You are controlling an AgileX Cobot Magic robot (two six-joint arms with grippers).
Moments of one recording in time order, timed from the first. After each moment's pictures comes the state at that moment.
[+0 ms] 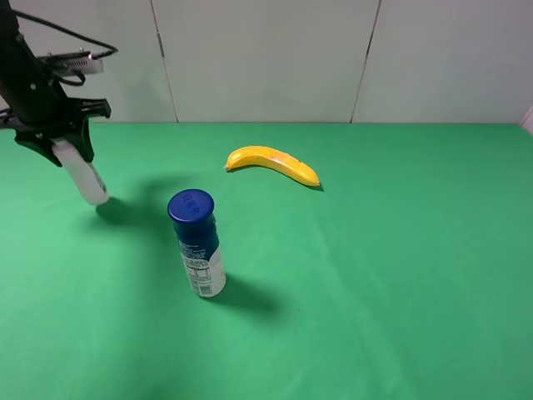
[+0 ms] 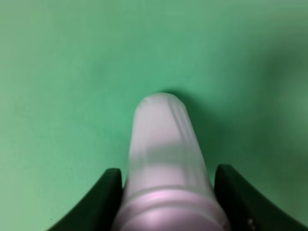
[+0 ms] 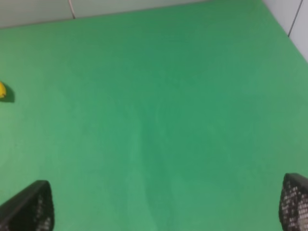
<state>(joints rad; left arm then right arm) -0.04 1.88 -1.40 -0.01 0.94 -0.16 -0.08 -0.01 -0.49 -0.01 1.03 0.02</state>
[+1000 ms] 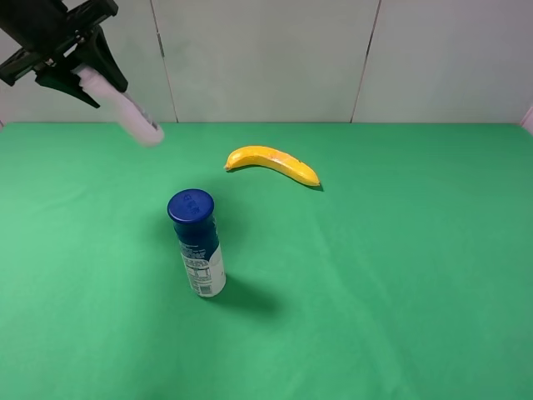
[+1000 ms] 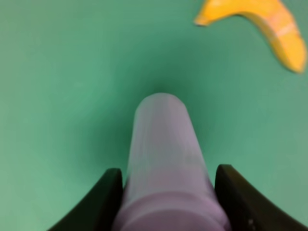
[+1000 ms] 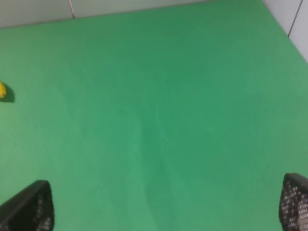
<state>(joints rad) -0.04 1.77 -1.54 -0.45 1.10 -0.04 -0.08 -0.01 -0.49 -0.01 1.03 0.02</state>
